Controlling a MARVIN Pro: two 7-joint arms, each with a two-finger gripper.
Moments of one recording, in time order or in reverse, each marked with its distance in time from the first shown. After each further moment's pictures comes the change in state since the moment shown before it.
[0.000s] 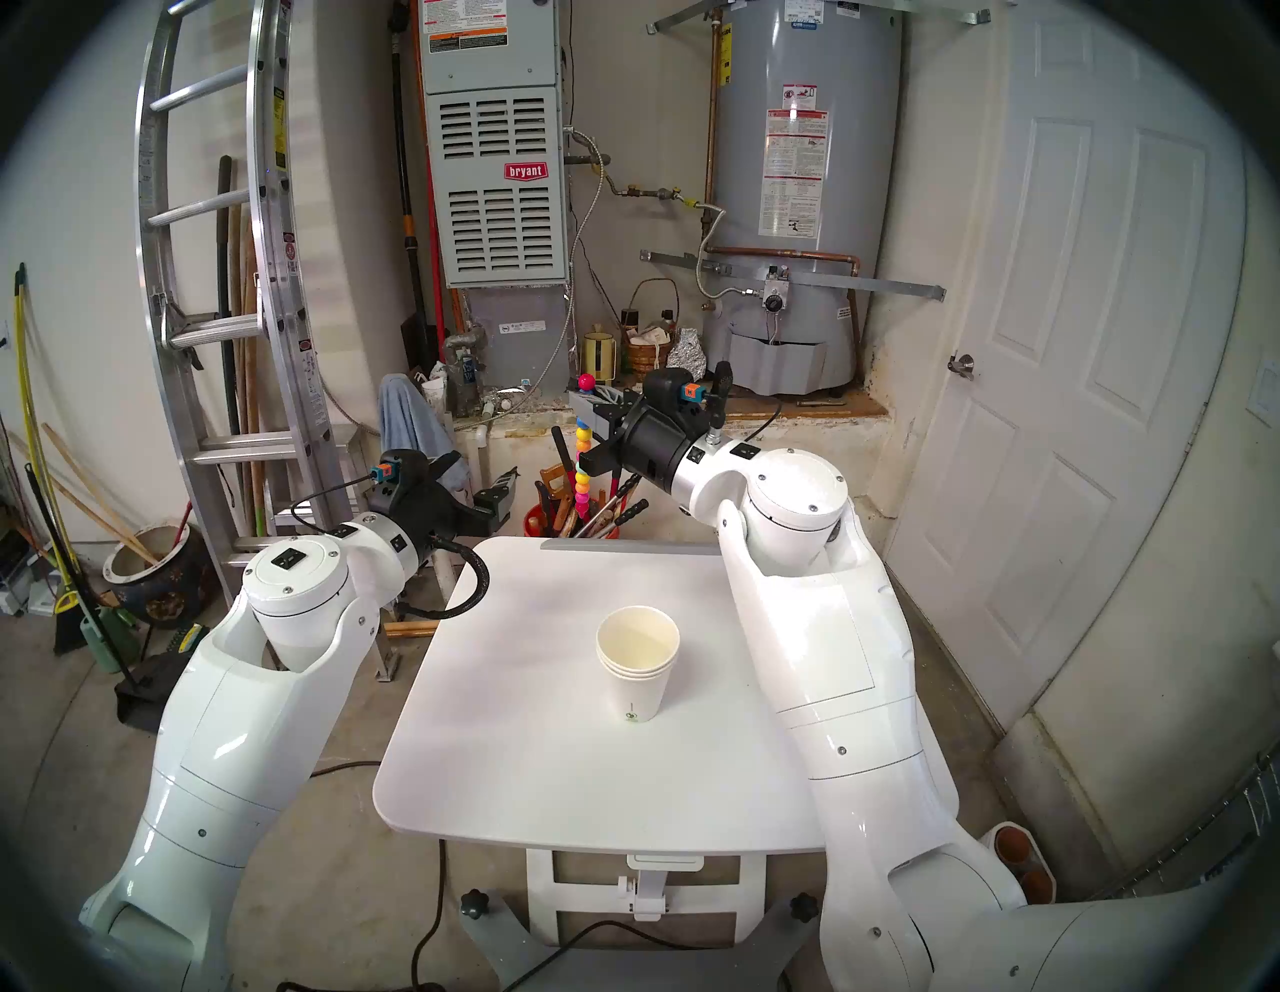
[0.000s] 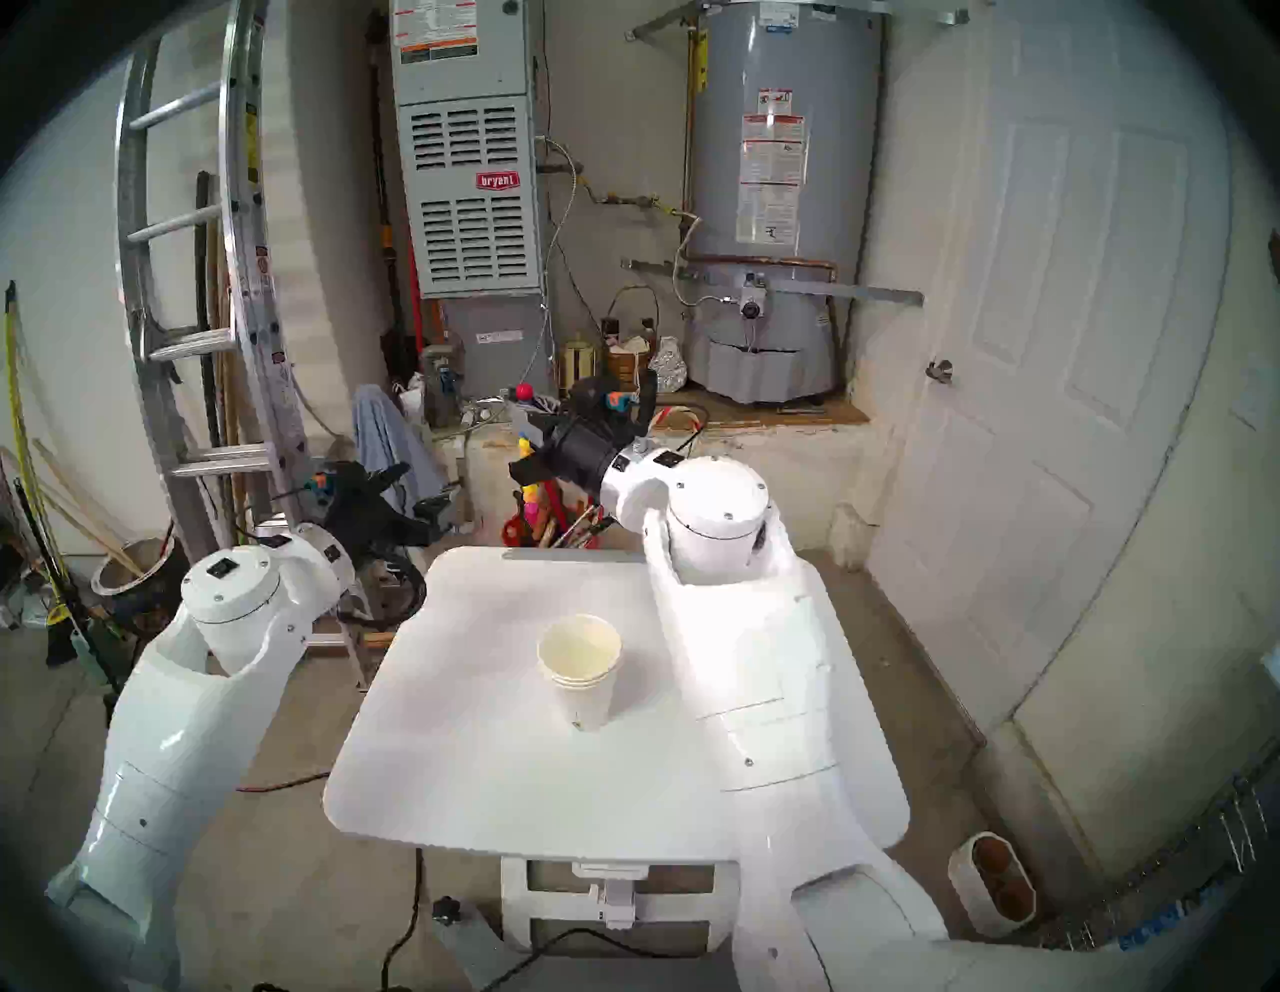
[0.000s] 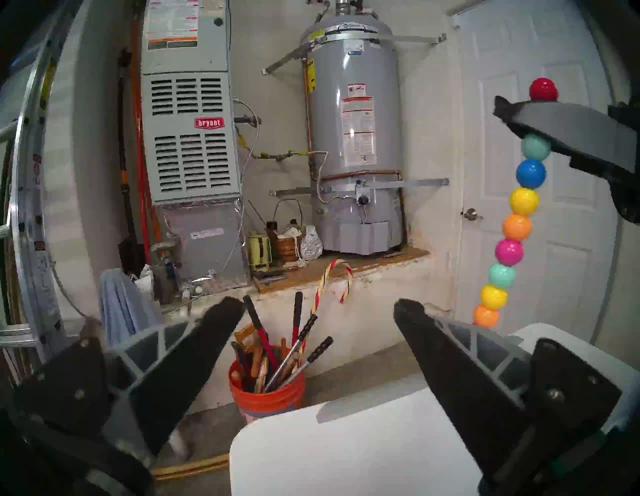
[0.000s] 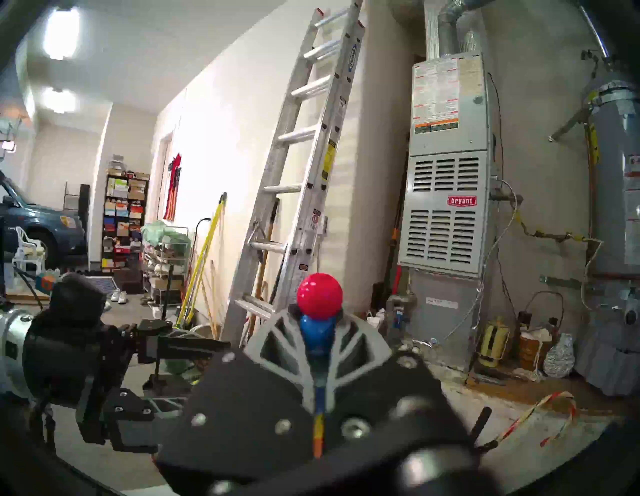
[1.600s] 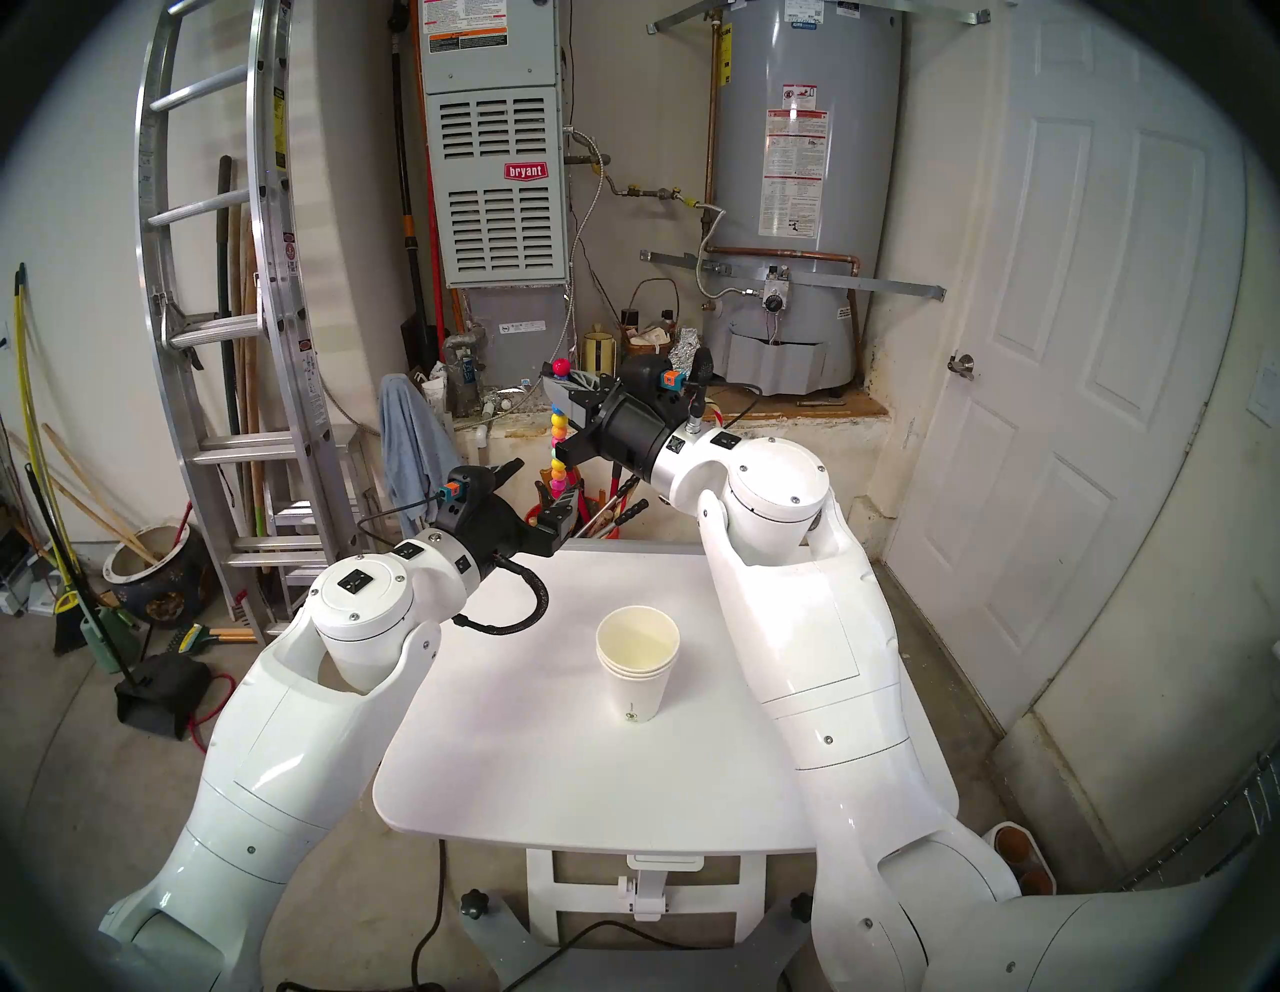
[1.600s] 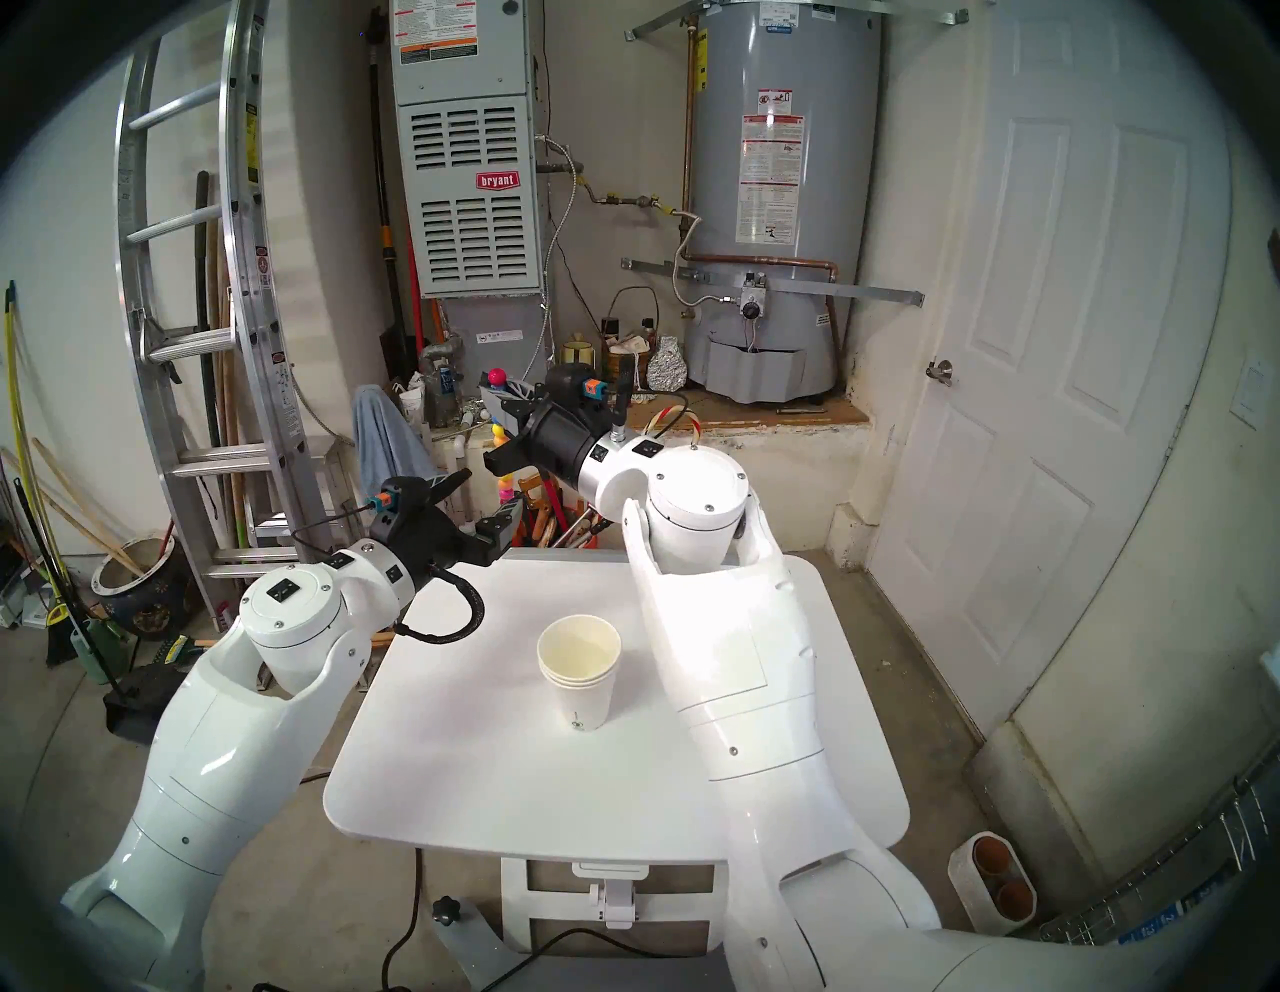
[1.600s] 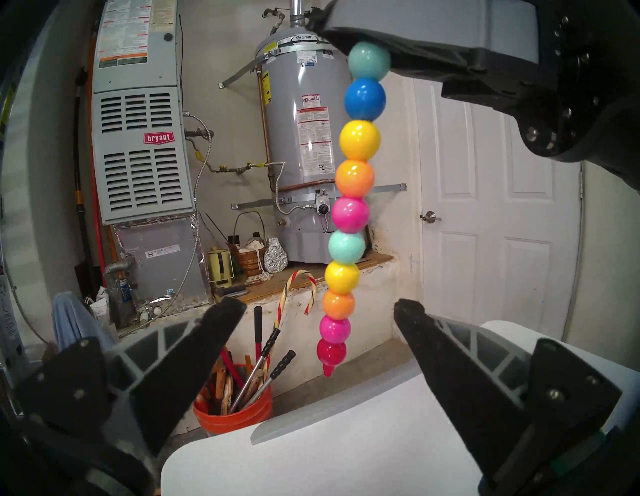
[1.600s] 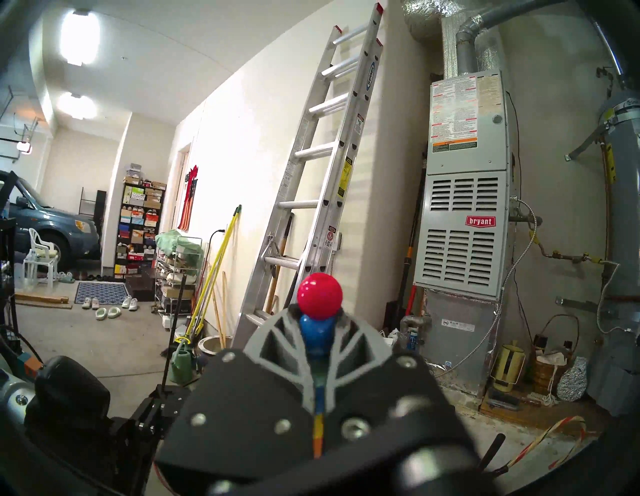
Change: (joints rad) left arm -0.052 -0.070 0.148 0.028 0.097 -0.066 0.000; right arm 0.019 -0.015 -0.031 0.011 0.015 -0.036 0.016
